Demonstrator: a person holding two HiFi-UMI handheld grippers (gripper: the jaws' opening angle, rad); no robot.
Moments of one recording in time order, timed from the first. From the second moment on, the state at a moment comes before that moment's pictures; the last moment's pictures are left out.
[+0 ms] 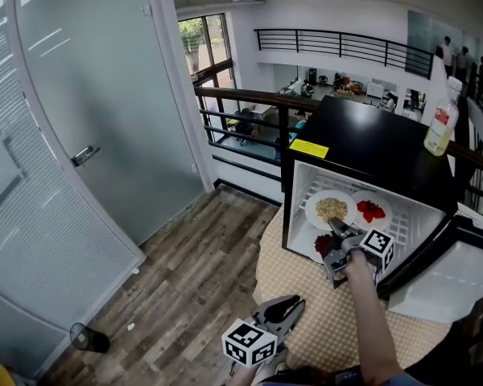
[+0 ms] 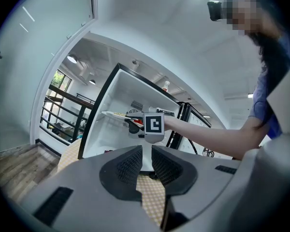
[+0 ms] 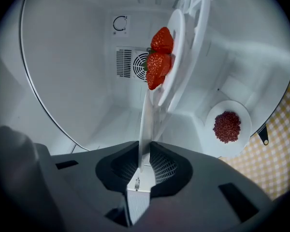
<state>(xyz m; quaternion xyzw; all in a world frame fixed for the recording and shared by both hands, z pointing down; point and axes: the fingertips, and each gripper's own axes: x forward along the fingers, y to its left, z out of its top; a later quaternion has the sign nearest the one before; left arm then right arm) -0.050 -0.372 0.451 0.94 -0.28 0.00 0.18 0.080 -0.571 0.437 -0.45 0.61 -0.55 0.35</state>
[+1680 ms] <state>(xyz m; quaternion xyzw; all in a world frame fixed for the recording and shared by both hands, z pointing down) -0.060 -0.375 0.454 0.94 -0.29 0.00 0.19 0.092 -0.523 0.428 -0.48 0.64 -0.48 0.36</state>
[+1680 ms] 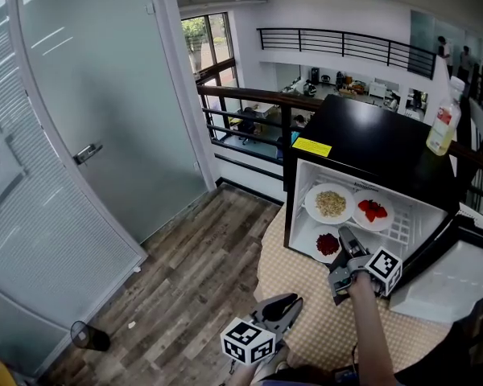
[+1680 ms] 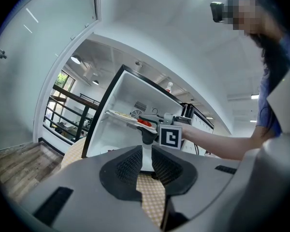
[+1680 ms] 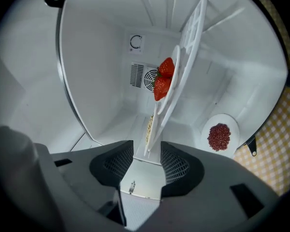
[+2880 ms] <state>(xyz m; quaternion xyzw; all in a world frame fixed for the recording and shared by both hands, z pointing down) -0.002 -0.294 0.474 0.94 -0.27 0.02 0.21 0.068 -0.289 0.487 -0.50 0.76 -0.40 0.08</state>
